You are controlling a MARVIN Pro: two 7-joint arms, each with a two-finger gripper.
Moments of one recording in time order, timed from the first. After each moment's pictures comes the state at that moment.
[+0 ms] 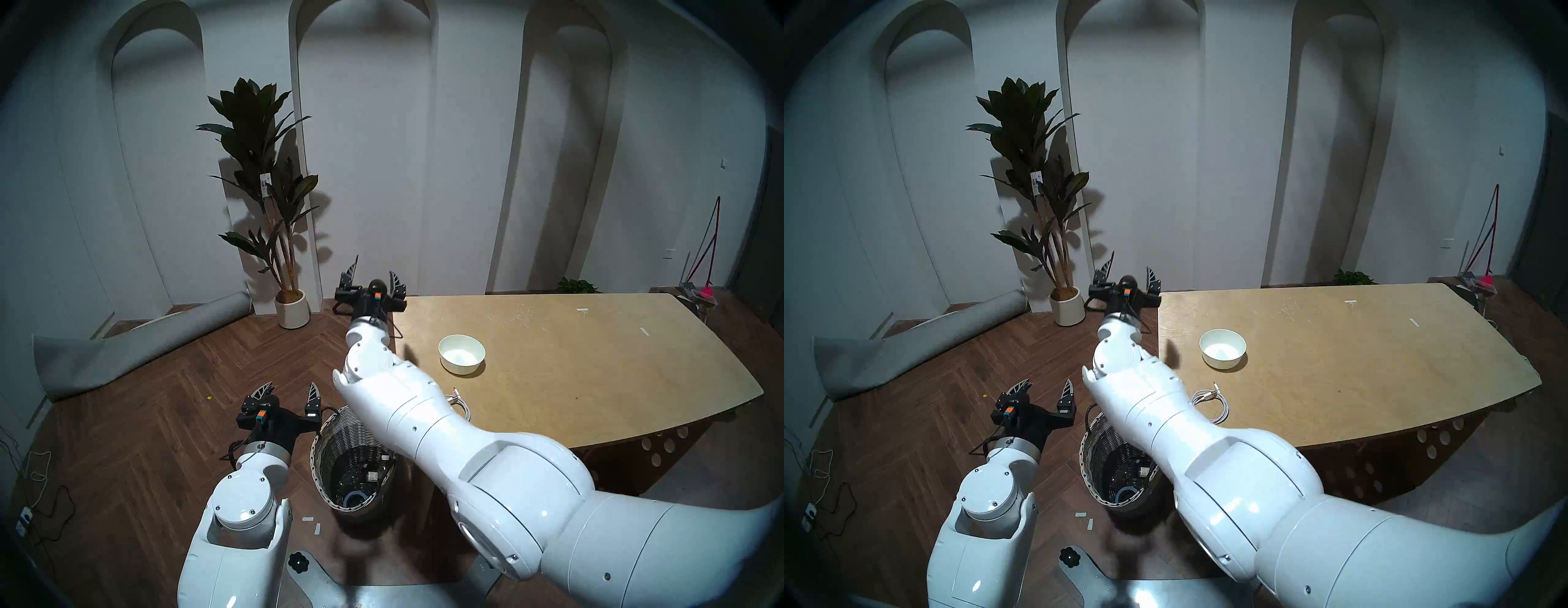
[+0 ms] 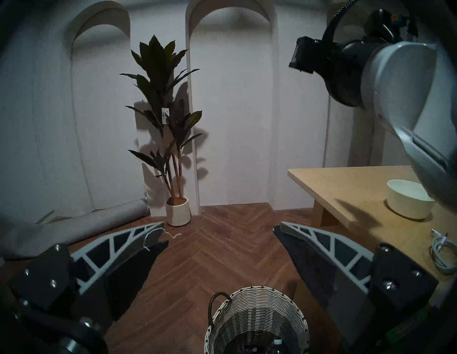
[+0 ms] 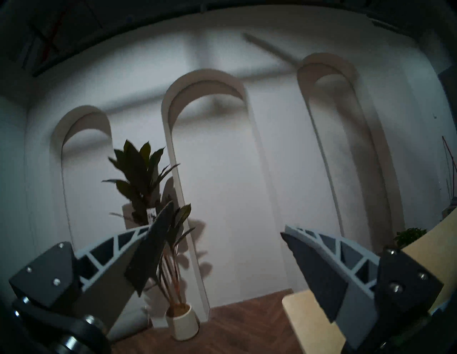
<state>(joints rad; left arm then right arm) 1.92 -1.52 -1.59 -1.86 -0.01 0.05 -0.01 -0.79 -1.85 1.03 -0.62 0.23 -0.59 -0.59</state>
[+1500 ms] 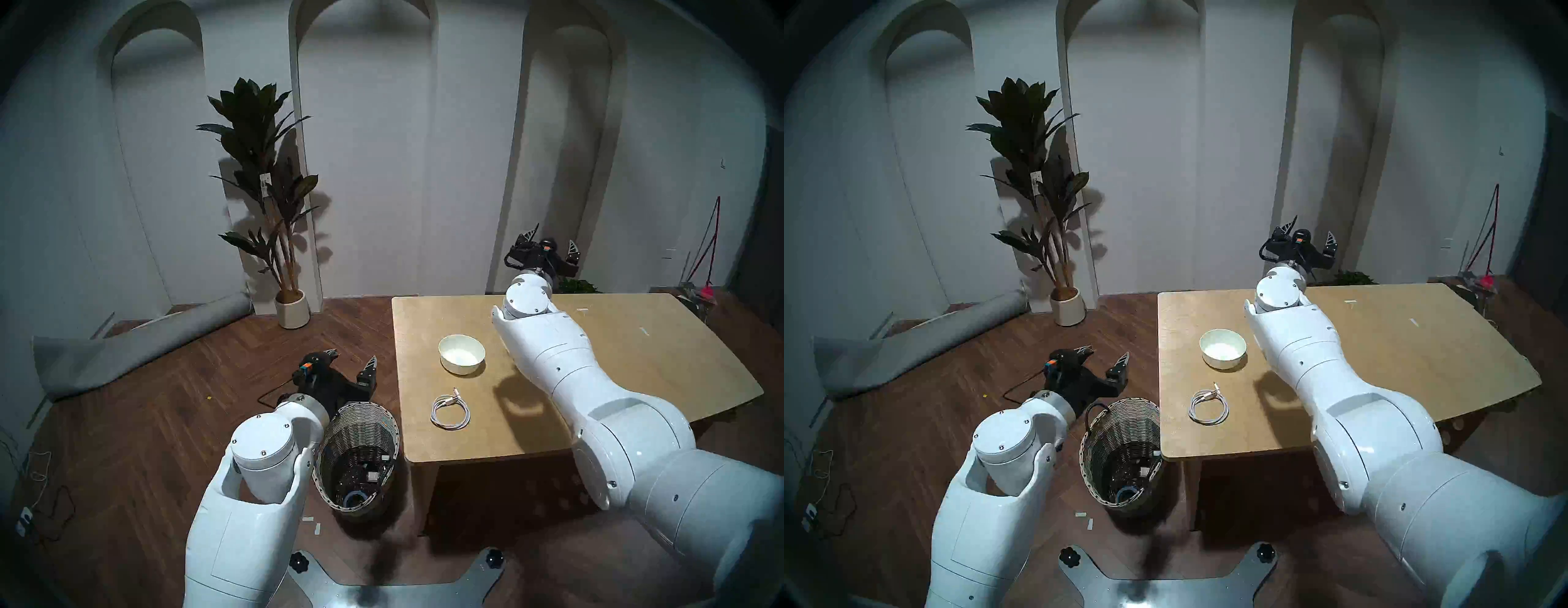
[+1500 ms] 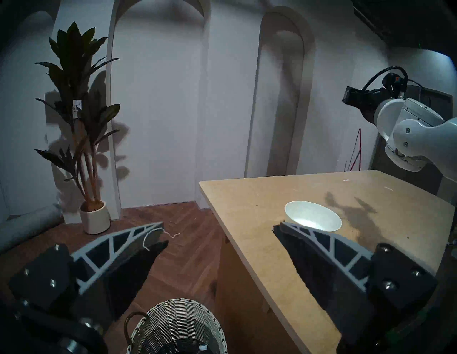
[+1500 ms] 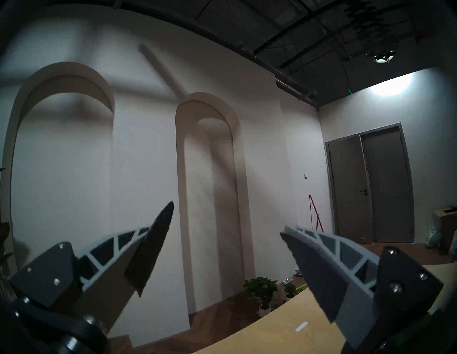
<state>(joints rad) 1.73 -1.48 -1.45 -1.90 -0.12 0.32 -0.20 -0.72 -1.38 1.28 -0.72 0.19 -0.32 -0.67</state>
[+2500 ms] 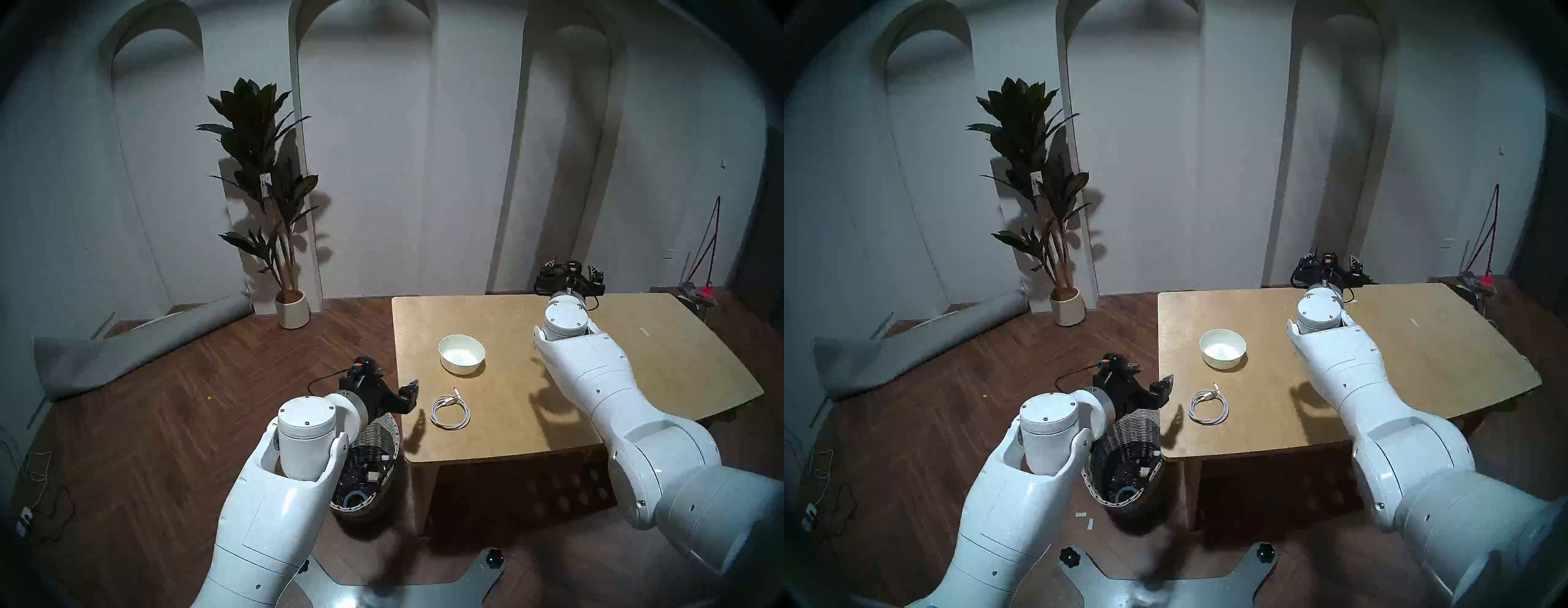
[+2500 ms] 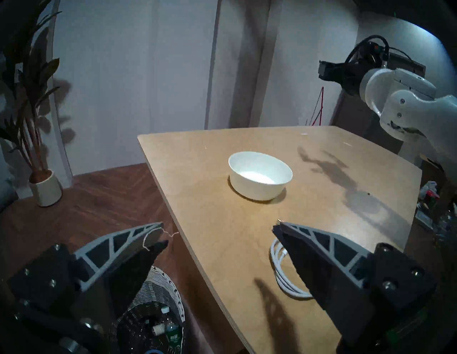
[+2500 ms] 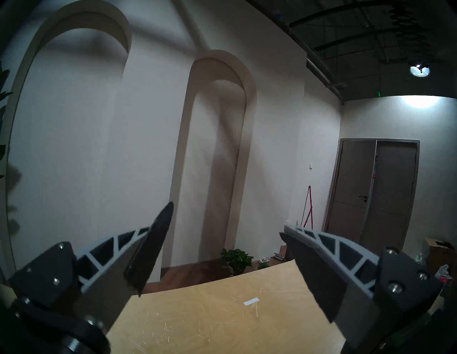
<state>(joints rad) 1.59 -1.48 -1.30 -1.74 -0.10 0.54 -0.28 -0.84 -1.23 1.30 -0.80 0.21 -0.14 -0.48</state>
